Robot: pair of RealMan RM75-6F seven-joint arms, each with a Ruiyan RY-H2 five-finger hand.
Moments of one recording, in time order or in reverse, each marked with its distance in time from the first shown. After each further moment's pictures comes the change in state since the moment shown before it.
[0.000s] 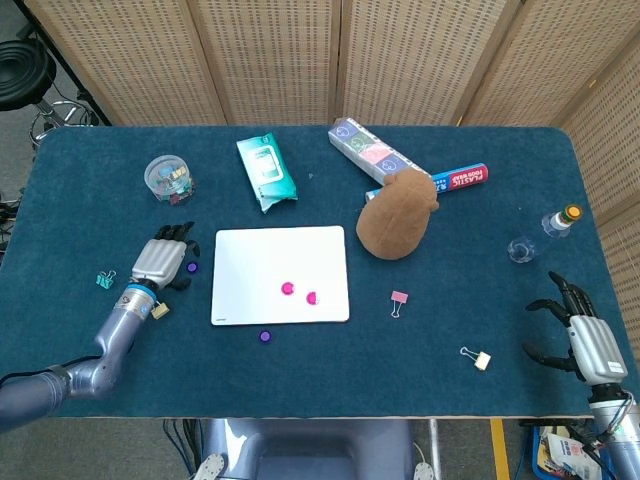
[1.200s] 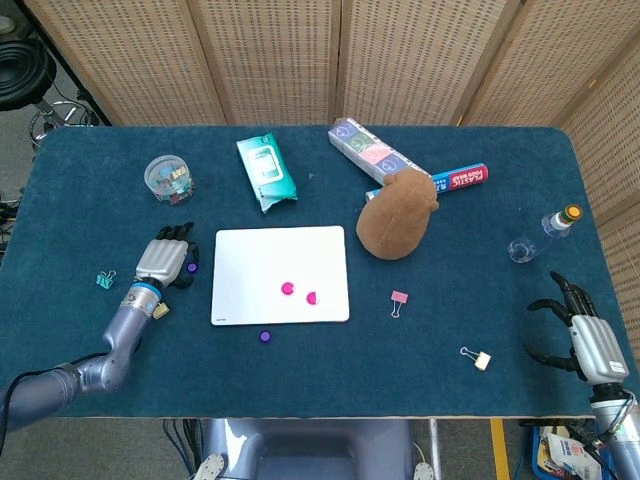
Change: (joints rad) left arm 0.001 -0.051 -0.040 0.057 -0.065 -0.034 0.058; right arm 0.000 0.002 0.001 0.003 0.004 -0.005 0.018
